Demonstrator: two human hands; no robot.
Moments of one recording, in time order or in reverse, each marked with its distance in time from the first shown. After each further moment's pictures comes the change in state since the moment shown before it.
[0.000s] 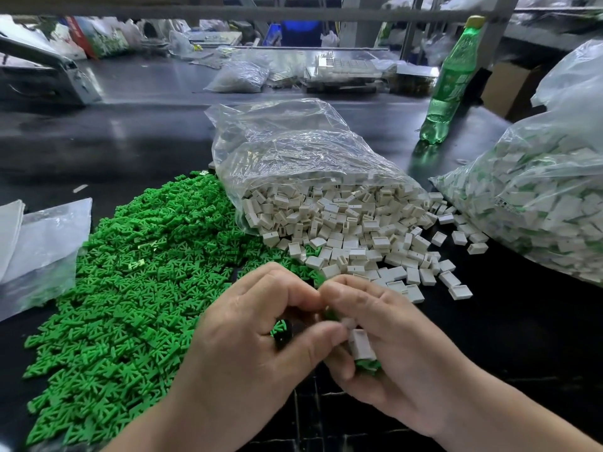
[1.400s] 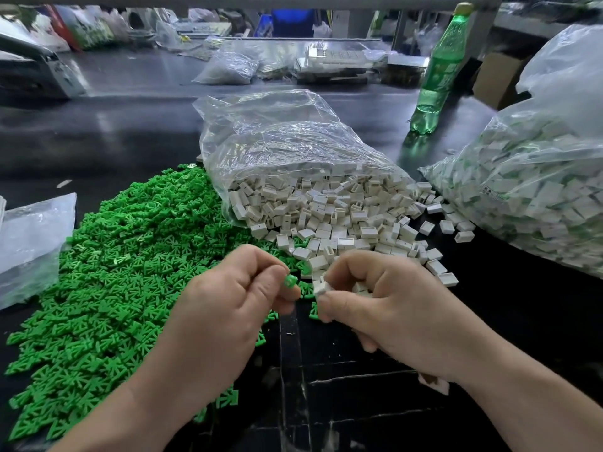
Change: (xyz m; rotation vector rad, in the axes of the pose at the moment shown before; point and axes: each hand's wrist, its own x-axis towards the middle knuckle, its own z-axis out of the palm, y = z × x) left_hand 0.003 -0.019 0.001 -0.123 -0.124 -0.400; right_hand -0.010 -0.022 -0.024 -1.070 0.279 -0.233
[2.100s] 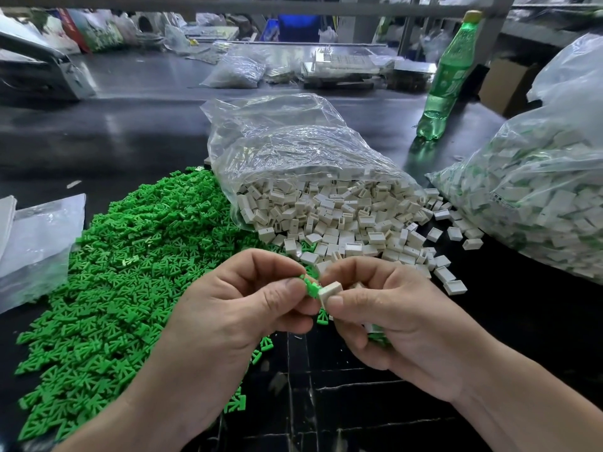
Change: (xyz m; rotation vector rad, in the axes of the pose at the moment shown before) left_hand 0.000 0.003 0.000 -0.755 -0.036 -0.146; right_hand 0.006 -0.006 0.011 0.821 -0.192 0.172
